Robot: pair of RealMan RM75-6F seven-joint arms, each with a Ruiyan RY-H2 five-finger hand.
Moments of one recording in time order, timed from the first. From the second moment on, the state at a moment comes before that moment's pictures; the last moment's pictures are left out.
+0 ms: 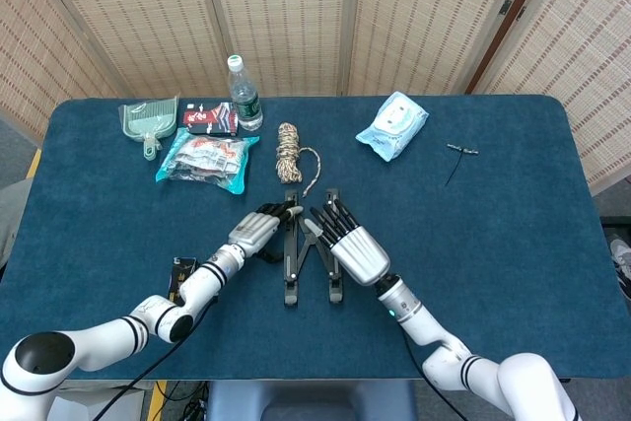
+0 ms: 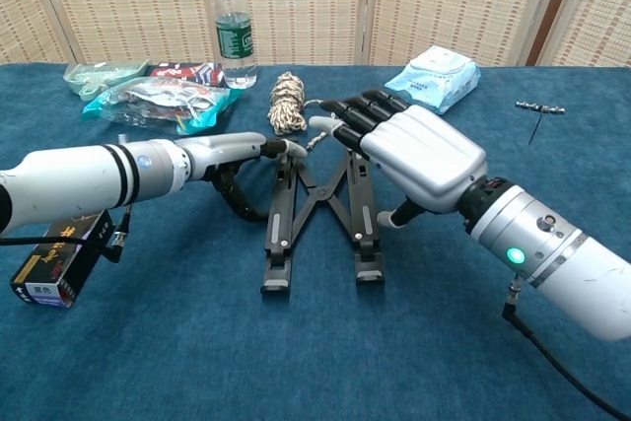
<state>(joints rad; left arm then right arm) -0.96 -1.78 -0.20 -1.02 1.21 0.57 -0.14 0.69 -2.02 0.07 -0.71 -1.66 1.31 -0.24</state>
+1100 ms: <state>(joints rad) -0.78 -1.48 -0.19 -1.40 1.15 0.87 0.03 0.94 -1.41 -0.01 -1.36 -1.70 0.80 -0.04</state>
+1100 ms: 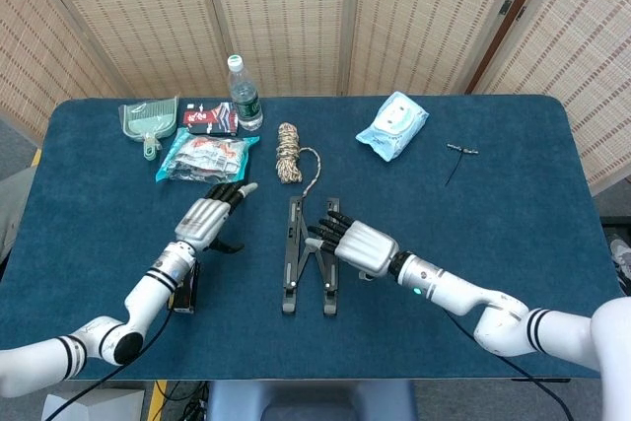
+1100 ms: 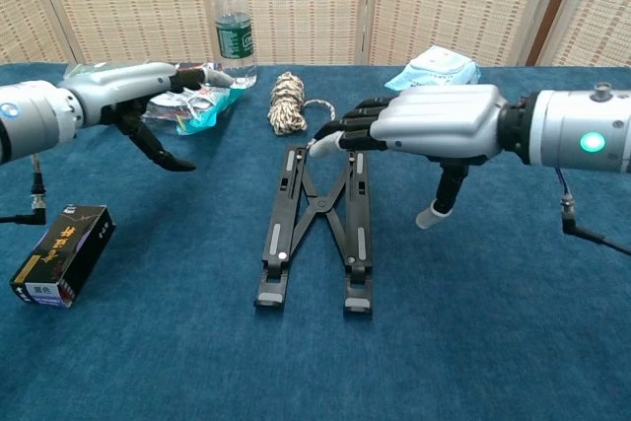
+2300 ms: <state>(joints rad) -0.70 -1.43 -0.18 -1.42 1.11 0.91 0.01 1.21 -1.61 -0.16 -1.02 -1.88 0.73 0.31</state>
